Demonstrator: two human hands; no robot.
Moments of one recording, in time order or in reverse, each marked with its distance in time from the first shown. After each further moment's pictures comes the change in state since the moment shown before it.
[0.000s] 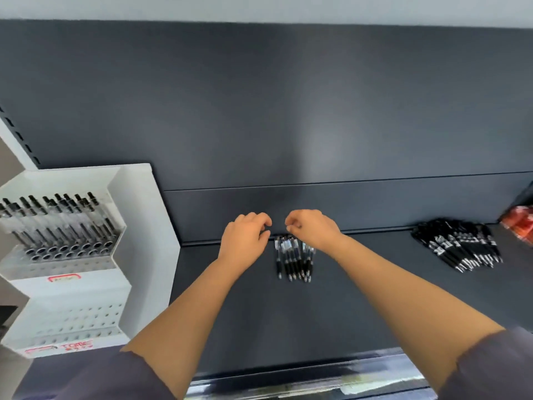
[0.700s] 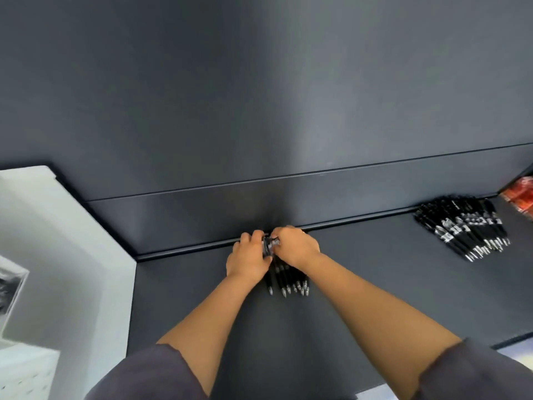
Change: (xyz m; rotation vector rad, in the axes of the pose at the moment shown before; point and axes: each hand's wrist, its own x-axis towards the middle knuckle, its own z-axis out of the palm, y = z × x) left_hand 0.058 -0.031 0.131 -0.078 -0.423 -0.294; right_hand 0.073 0.036 0.088 0.000 -0.195 0.237
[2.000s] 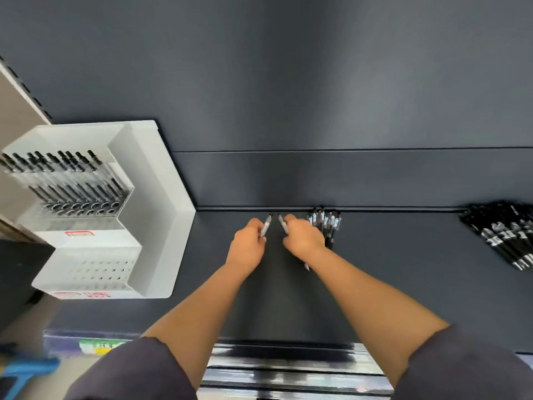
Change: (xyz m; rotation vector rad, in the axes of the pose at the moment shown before) left_hand -0.108 -0.020 -0.019 -0.318 0.253 -0.175; right_hand -0.057 -0.024 0.031 0.013 0.051 -0.191
